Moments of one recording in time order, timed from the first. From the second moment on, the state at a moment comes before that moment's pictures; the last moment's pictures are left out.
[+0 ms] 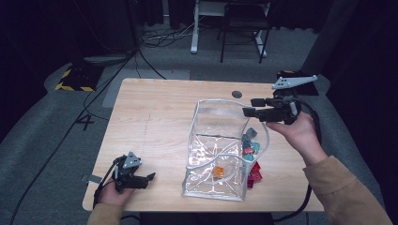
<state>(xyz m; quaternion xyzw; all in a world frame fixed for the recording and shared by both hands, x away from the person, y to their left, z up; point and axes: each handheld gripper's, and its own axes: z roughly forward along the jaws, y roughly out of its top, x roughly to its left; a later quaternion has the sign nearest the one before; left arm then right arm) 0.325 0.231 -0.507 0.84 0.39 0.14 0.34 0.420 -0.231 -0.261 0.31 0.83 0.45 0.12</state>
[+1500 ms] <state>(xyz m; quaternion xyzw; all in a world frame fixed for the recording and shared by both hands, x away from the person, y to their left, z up) 0.325 0.231 -0.507 0.84 0.39 0.15 0.34 0.461 -0.317 -0.387 0.42 0.80 0.40 0.15</state>
